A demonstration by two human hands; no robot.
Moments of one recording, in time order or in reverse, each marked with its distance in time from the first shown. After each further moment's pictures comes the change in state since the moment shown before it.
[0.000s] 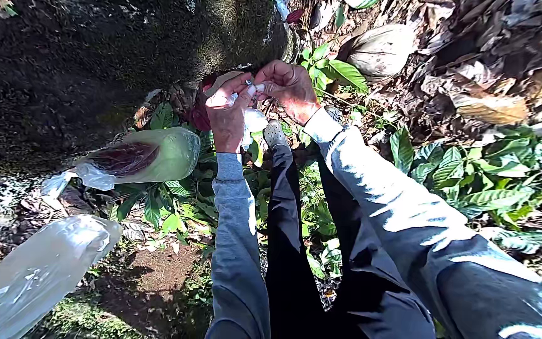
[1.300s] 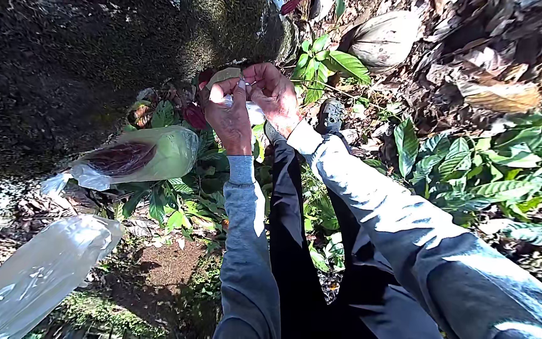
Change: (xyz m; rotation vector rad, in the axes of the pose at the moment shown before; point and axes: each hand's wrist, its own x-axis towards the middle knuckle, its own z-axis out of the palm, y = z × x) left_hand -0.012 0.001 0.018 0.309 0.338 0.045; right_hand -0.016 0.012 0.039 -0.173 0.194 -0.022
